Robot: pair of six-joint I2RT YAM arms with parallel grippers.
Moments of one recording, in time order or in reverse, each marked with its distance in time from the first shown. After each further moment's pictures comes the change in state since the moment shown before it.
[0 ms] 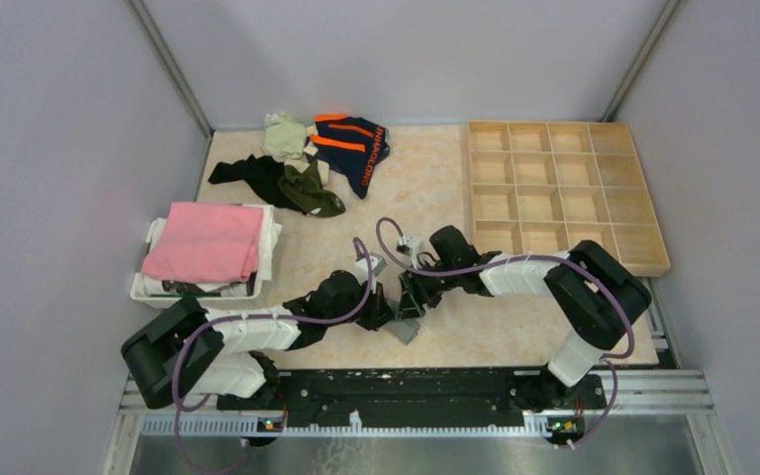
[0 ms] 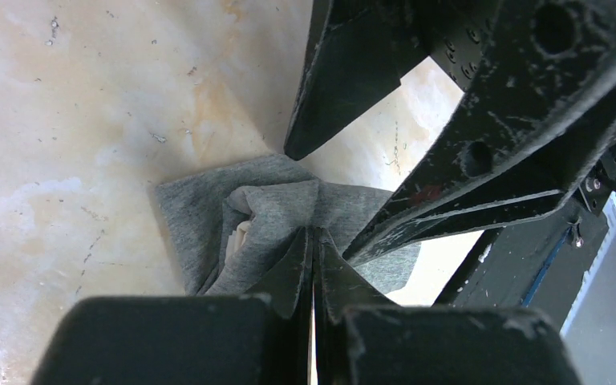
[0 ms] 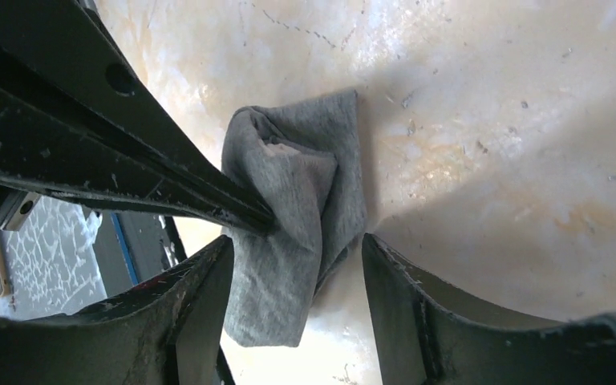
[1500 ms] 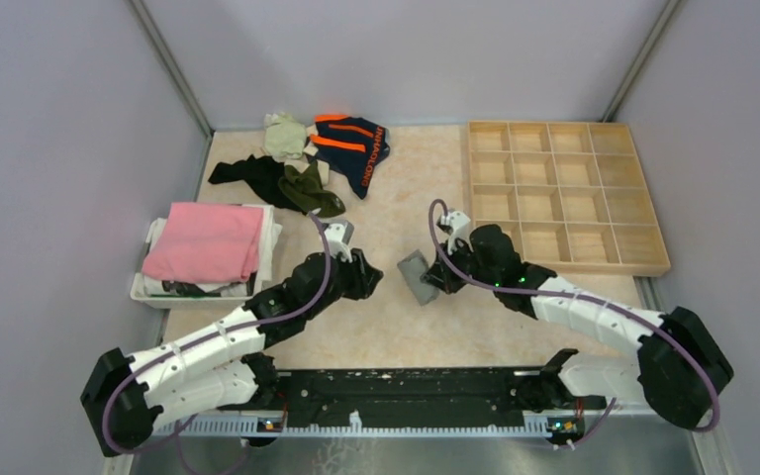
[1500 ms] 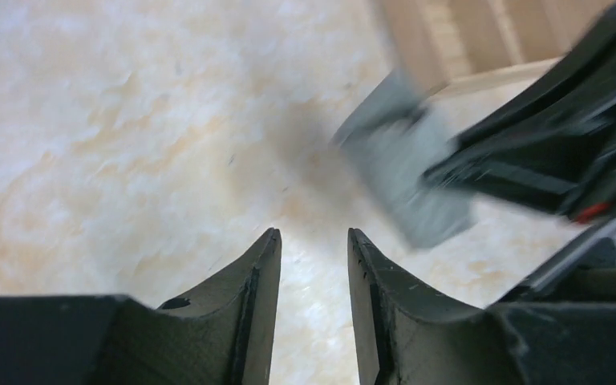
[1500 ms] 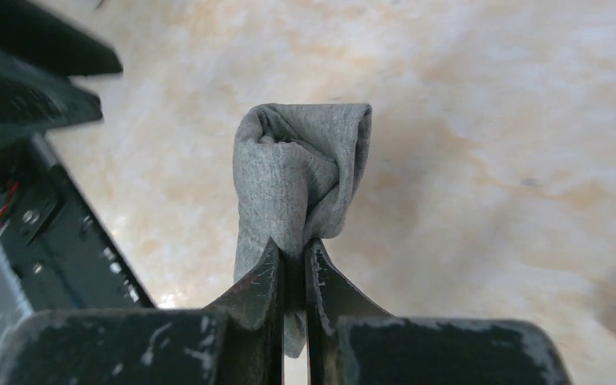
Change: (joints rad) left arm 0.006 -0.364 0.238 -0.416 -0.357 -0.036; right arm -0.016 -0.431 -0.137 0.016 0.336 0.093
